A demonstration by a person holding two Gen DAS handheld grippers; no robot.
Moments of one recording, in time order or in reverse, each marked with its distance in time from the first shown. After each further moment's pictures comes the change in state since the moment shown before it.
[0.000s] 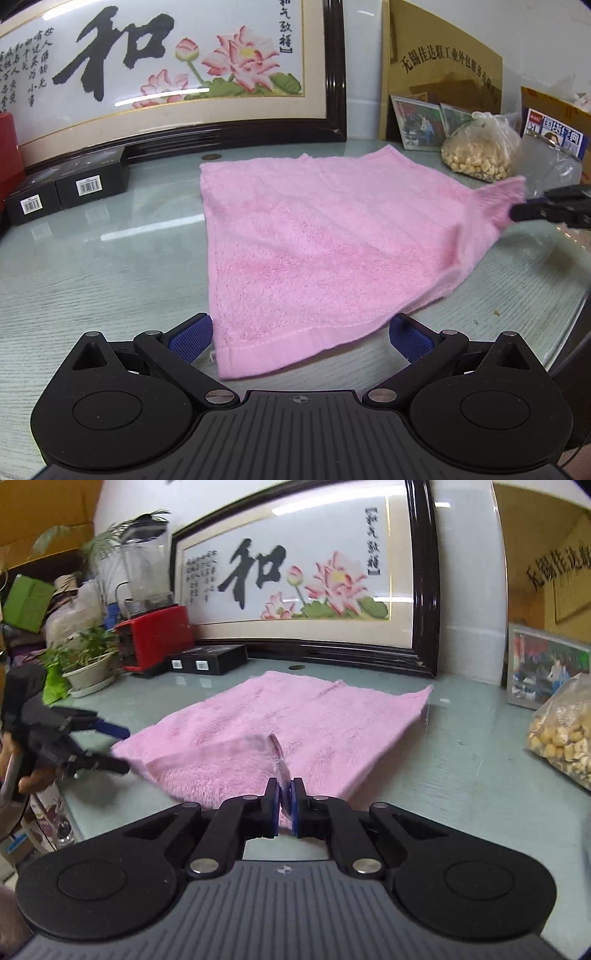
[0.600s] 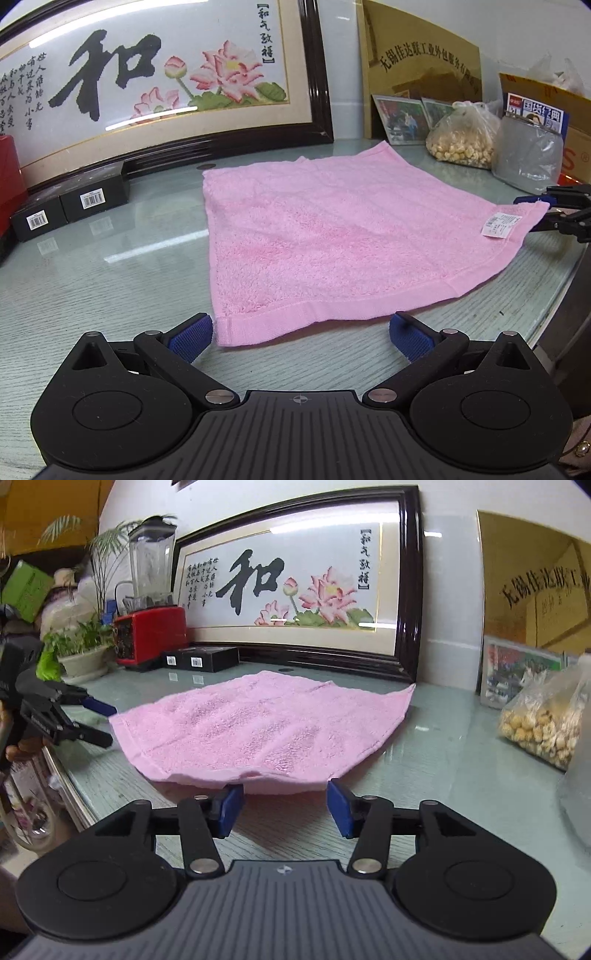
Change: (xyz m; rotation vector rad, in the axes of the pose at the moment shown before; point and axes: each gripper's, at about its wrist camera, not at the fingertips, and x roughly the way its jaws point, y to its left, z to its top) left arm -0.010 -0.005 -0.018 0.077 -0.038 0.009; right arm -0.012 0.024 -0.042 -0.112 -0.080 -0.118
